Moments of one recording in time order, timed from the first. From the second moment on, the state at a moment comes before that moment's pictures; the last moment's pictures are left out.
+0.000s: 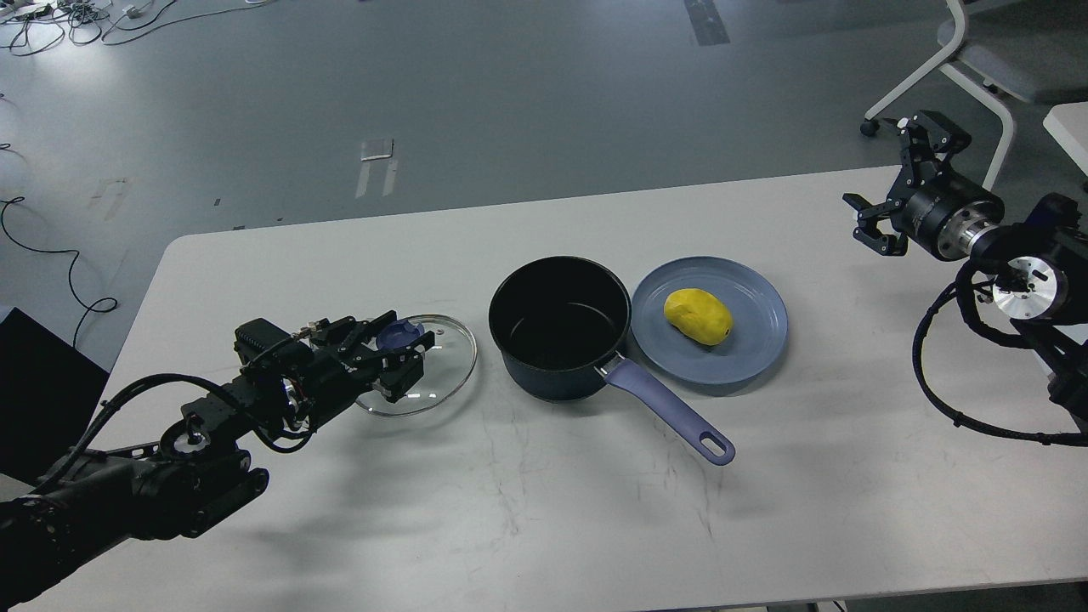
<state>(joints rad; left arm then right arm) -0.79 0.44 0.10 -0.71 1.49 0.49 -0.49 0.69 -0.45 0.81 0.69 -0.21 0.22 0.07</state>
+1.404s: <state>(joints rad) -1.07 0.44 -0.20 -0.78 0.58 0.34 -0.46 0.94 -0.50 -0.14 0.74 -1.36 -0.20 0.46</state>
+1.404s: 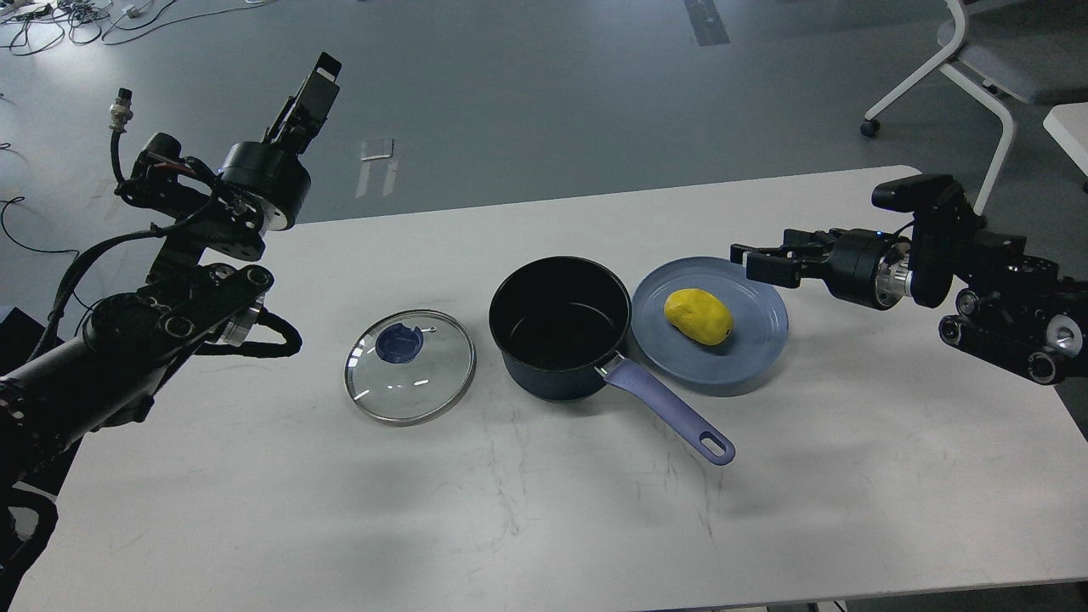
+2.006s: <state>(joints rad) -1.06 0.44 -0.29 -0.78 0.51 0.24 -0.40 0.91 -0.32 -0.25 0.64 -1.36 -0.30 0.48</state>
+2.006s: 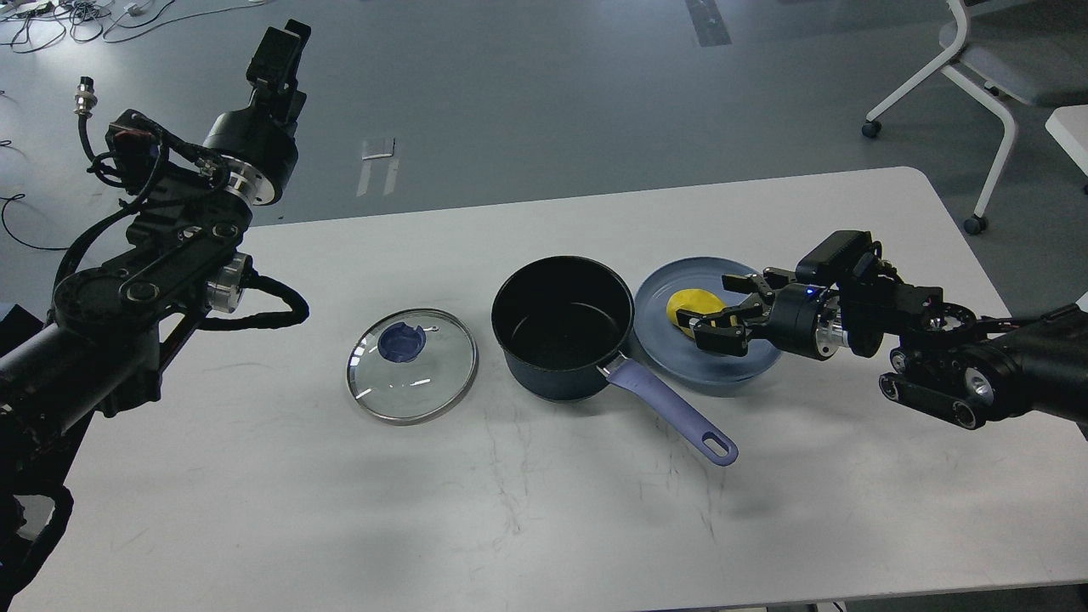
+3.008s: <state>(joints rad) -1.04 0.45 -0.28 -0.77 0.52 0.24 -0.45 1.09 -0.19 -0.22 0.57 -1.27 -0.46 0.49</state>
